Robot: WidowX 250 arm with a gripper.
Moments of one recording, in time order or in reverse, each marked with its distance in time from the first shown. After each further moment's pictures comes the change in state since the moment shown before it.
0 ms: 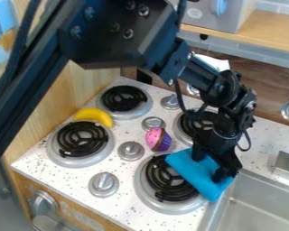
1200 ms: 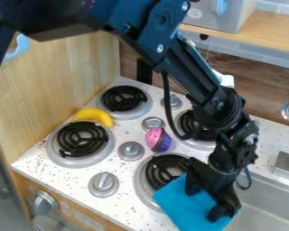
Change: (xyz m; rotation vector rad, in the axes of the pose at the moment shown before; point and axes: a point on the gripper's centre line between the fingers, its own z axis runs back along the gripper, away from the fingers) arm -0.073 -0.051 0.012 -0.010 0.042 -0.063
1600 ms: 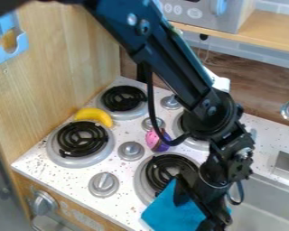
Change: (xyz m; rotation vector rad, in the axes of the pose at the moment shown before) arm -0.028 -0.014 0.019 0.034 -0.017 -0.024
